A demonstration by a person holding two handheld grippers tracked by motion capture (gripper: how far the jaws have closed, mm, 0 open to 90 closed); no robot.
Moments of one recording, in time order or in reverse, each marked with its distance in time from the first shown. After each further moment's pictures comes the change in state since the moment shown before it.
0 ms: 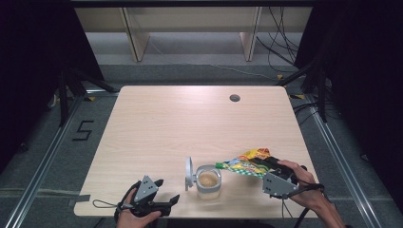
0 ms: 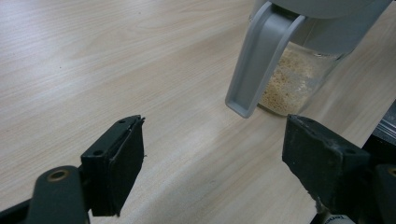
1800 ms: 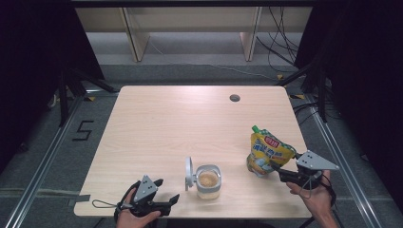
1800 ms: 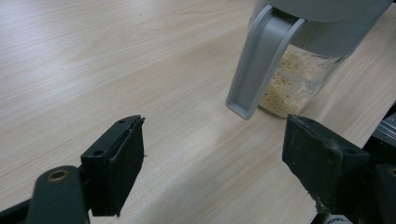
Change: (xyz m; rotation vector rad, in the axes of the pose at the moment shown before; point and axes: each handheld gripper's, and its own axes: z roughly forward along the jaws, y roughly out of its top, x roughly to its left) left arm 0.001 0.001 -0.001 -0.005 0.004 0.022; right arm 0.015 -0.074 -0.021 -0.033 -0.193 1.007
